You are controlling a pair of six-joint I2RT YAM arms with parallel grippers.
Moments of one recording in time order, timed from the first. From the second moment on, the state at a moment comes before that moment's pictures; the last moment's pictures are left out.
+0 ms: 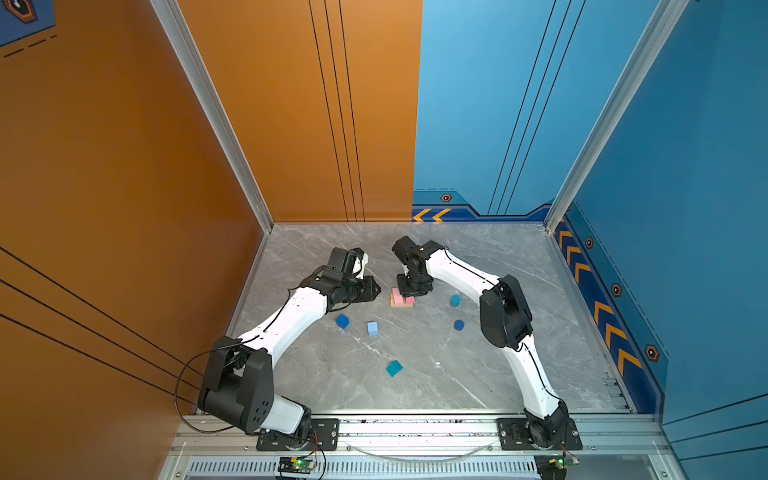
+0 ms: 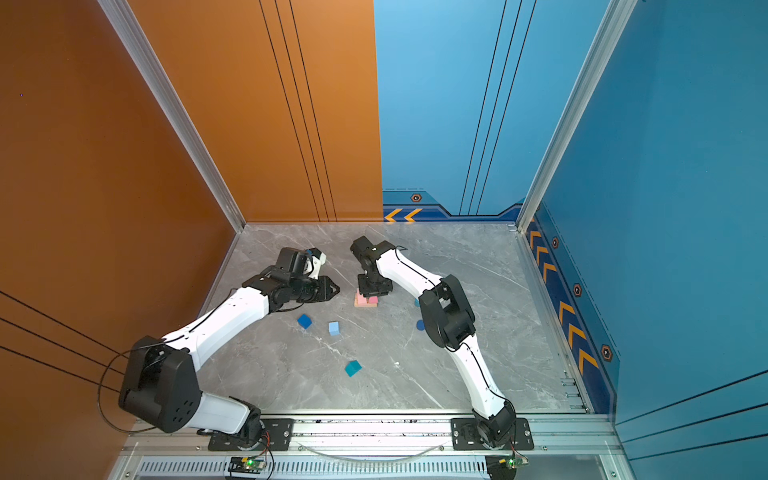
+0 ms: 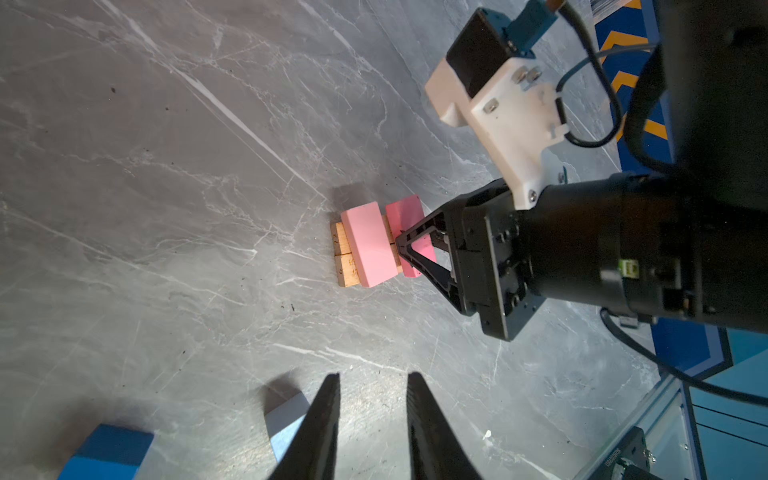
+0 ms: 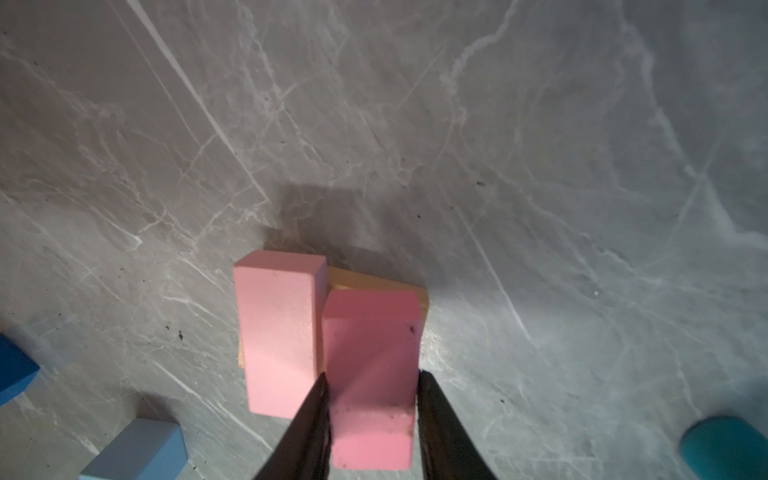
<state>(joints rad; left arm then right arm) -0.35 1.46 1.04 -0.45 0.31 -0.43 0.67 2.33 2.04 -1.06 -0.04 0.49</state>
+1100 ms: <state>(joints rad) -0.35 1.46 1.04 -0.45 0.32 -0.43 0.66 2.33 2.05 -1.07 -0.06 0.50</state>
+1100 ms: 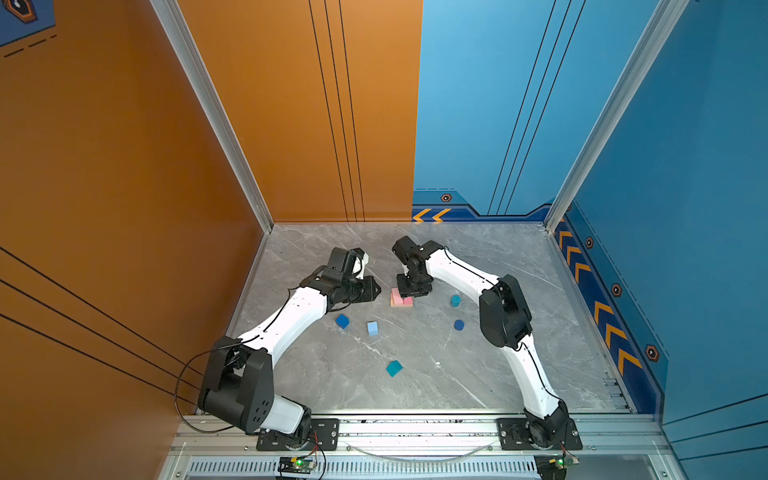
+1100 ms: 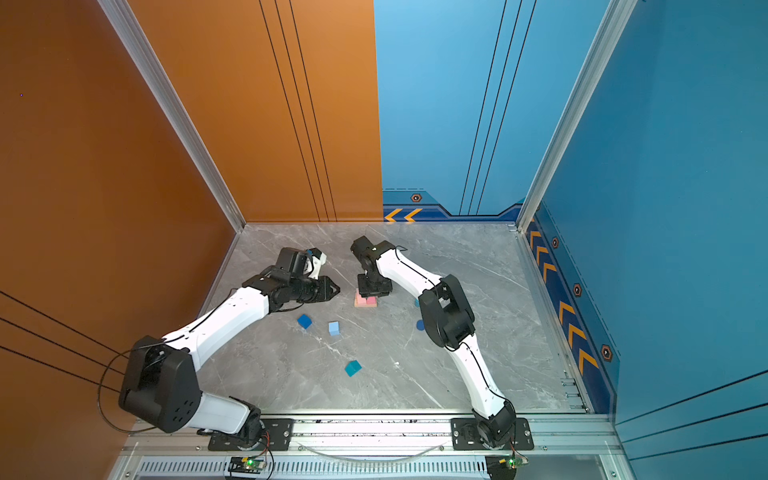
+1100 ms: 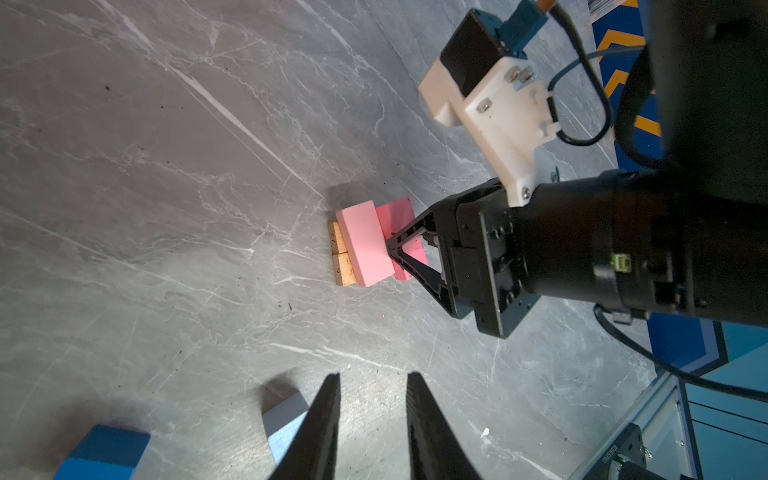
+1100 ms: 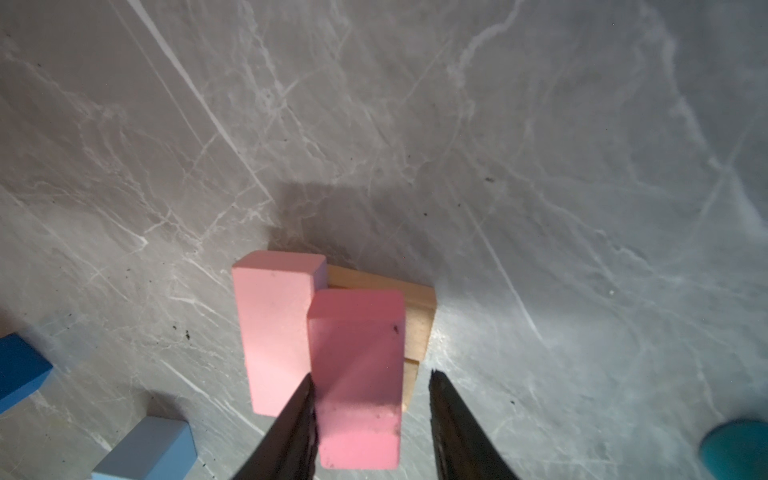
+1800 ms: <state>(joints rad) -0.35 1.46 1.04 -0.45 0.32 -0.43 0.66 2.33 2.05 -1.07 -0.06 0.50</state>
